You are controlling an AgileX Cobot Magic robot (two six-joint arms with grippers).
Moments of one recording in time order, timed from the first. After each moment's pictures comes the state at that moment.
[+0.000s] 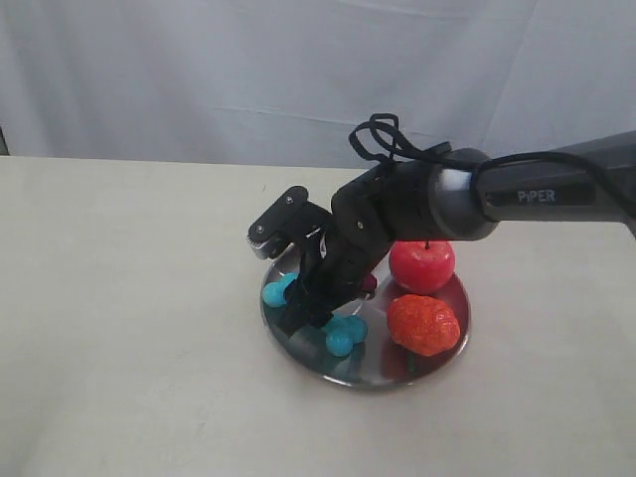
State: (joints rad) left arm -0.23 0.00 0.00 0.13 0.35 -0.16; right arm 0.24 2.09 -1.38 -0.14 0.49 -0.21
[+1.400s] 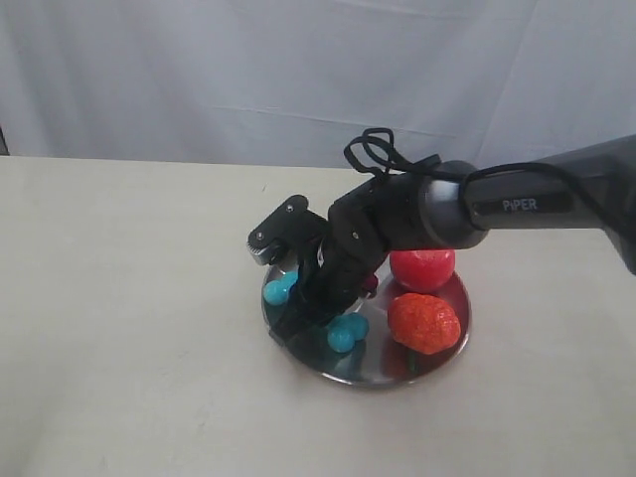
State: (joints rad) left arm -0.23 0.00 0.00 0.13 0.35 -0.16; right arm 0.24 2.12 -1.38 -0.13 0.46 -0.17
